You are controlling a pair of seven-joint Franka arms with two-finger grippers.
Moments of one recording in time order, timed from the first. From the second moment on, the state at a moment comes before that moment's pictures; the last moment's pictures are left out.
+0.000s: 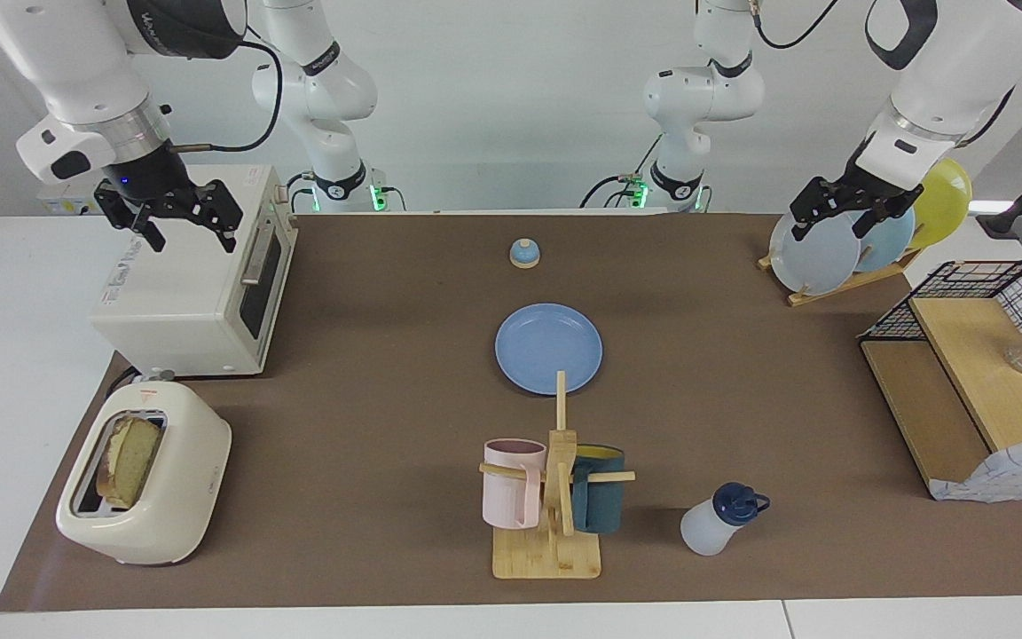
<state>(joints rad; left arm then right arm) -0.06 -0.06 0.02 -1.65 -0.02 1.53 -0.02 -0.11 -0.02 0.06 -1.59 0.00 1.59 -0.01</state>
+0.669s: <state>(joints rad) -0.07 -0.07 0.02 -1.65 -0.02 1.53 0.01 -0.10 -0.02 0.06 -1.64 -0.03 1.84 -0.01</state>
